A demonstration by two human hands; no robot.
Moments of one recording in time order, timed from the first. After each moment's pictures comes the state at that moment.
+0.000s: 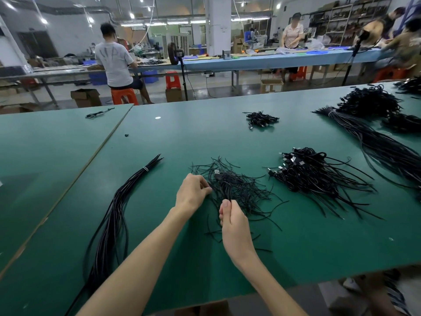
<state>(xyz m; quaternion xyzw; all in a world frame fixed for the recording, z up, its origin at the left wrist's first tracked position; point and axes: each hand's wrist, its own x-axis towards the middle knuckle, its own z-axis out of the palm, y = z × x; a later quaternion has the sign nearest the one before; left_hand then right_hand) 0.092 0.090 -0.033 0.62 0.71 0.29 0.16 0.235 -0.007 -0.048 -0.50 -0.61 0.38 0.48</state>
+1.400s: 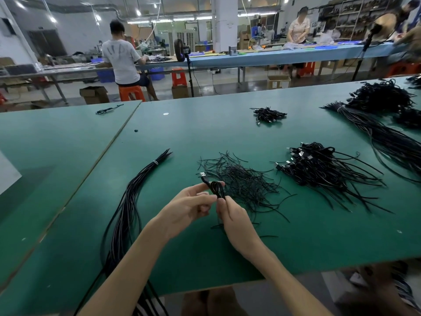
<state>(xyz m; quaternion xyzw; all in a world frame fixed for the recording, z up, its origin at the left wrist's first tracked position) 0.065 -0.001 -0.010 0.47 0.39 0.44 0.66 0.233 -0.010 -0.048 -0.44 -0.69 0.40 0.41</state>
